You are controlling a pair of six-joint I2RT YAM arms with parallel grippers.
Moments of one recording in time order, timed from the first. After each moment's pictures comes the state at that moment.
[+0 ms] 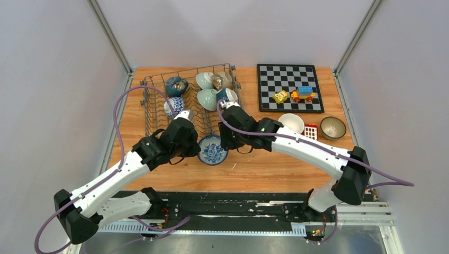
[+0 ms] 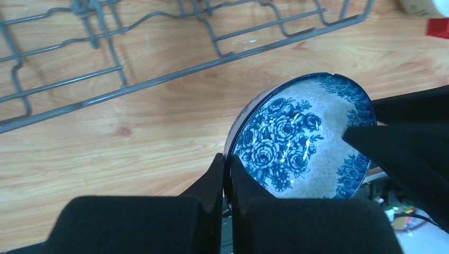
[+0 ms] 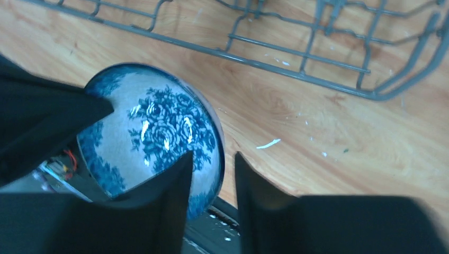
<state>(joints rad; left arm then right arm) -0.77 0.97 0.90 -0.72 -0.19 -0.74 1.01 1.49 1.33 -0.68 0.14 0.55</state>
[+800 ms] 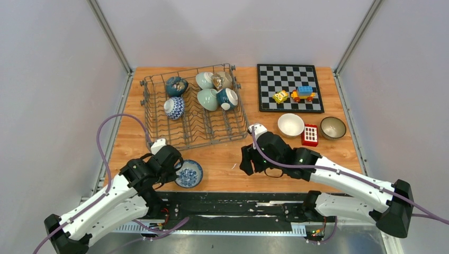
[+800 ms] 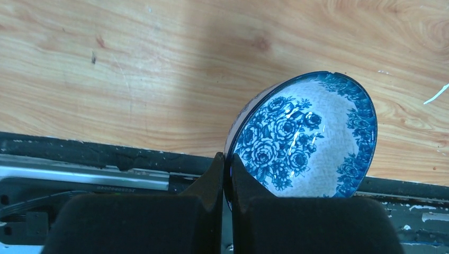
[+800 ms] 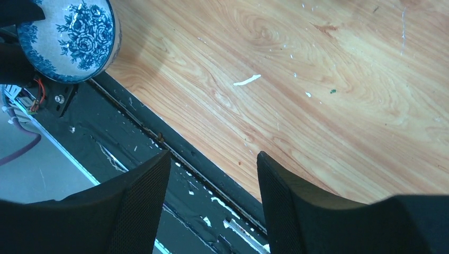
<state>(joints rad) -0.77 0.66 0.62 -1.07 -0.35 -0.96 1.01 1.01 0.82 -0.53 0.06 0.48</state>
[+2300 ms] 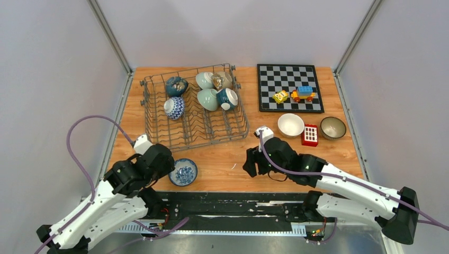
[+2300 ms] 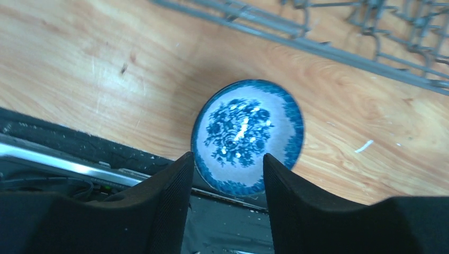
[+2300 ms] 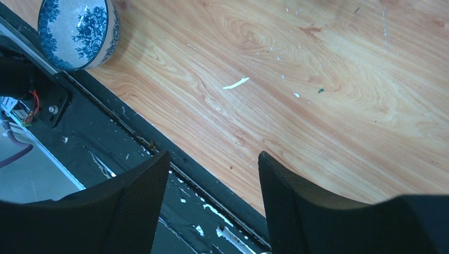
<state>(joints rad) -0.77 0.56 0.68 -1.19 -0.49 -1.21 1.01 0.88 0.68 -0.46 0.11 0.50</state>
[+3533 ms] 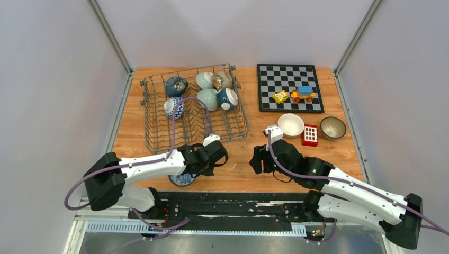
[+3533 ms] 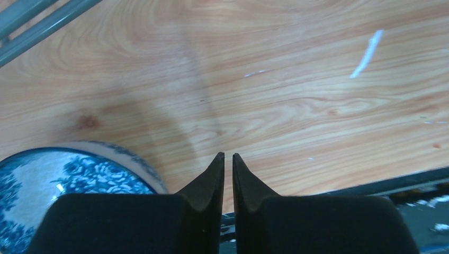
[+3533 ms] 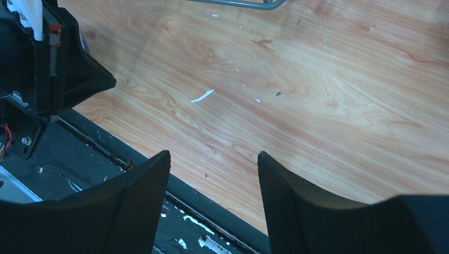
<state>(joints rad) -1.04 1.34 0.78 -0.59 -0.31 -0.72 1.01 0.79 0.66 -0.49 0.26 0.51</state>
